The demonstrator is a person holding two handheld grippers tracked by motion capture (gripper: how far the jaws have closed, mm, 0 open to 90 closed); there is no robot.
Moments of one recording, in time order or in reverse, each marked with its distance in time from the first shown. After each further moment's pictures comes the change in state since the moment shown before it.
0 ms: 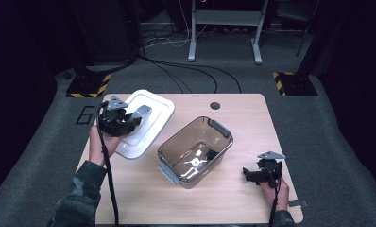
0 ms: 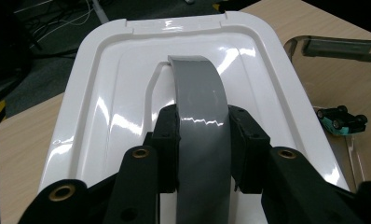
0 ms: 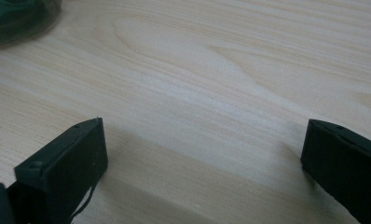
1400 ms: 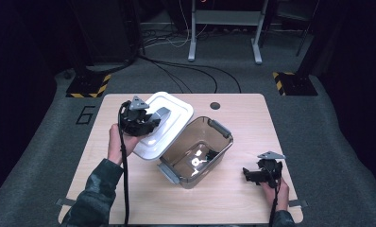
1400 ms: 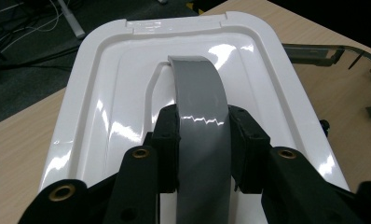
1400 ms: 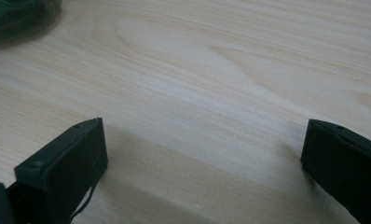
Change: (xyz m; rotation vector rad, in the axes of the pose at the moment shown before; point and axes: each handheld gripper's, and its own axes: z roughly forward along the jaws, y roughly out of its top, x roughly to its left) left arm -0.036 0.017 0.028 0.011 -0.088 0.051; right arm 0.000 0.000 0.000 0.000 0.000 0.000
